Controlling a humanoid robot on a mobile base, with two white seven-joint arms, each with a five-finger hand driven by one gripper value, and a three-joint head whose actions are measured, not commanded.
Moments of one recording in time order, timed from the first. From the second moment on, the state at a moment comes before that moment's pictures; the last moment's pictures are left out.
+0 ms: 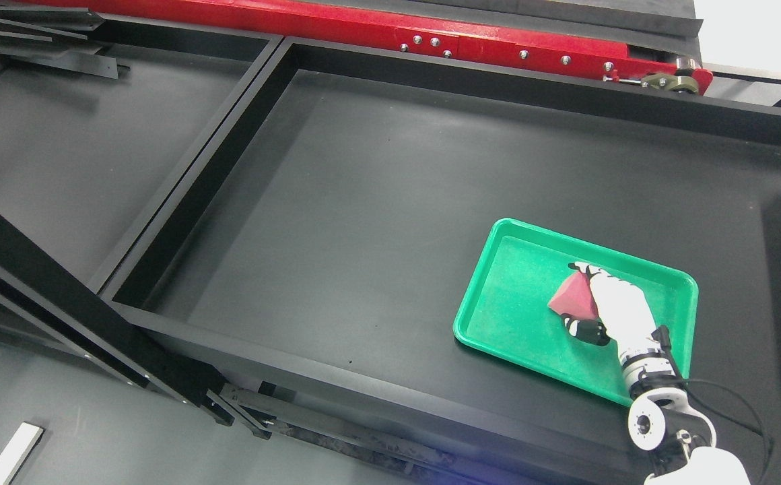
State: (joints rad) left arm 0.00 0.00 0.04 0.00 0.00 -0.11 -0.04; right arm 0.00 -0.06 0.09 -1.51 1.08 0.02 0.18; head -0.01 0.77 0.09
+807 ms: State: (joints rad) left arm 0.00 0.00 0.04 0.00 0.00 -0.11 -0.04; right arm -0.03 -0.07 0.05 -1.52 1.07 -0.05 0.03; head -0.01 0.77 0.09
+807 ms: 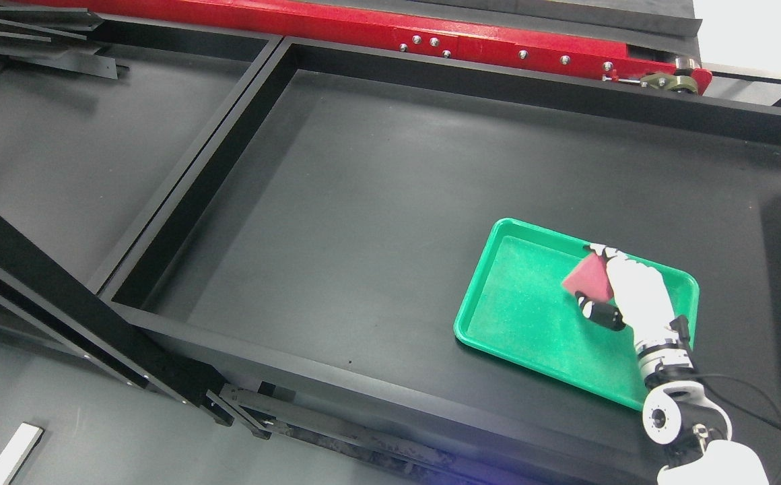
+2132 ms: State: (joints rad) left arm 0.00 0.00 0.04 0.00 0.00 -0.11 -0.04; right arm -0.01 -0.11 -0.03 -1.60 0.98 -0.08 -0.22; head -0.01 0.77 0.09
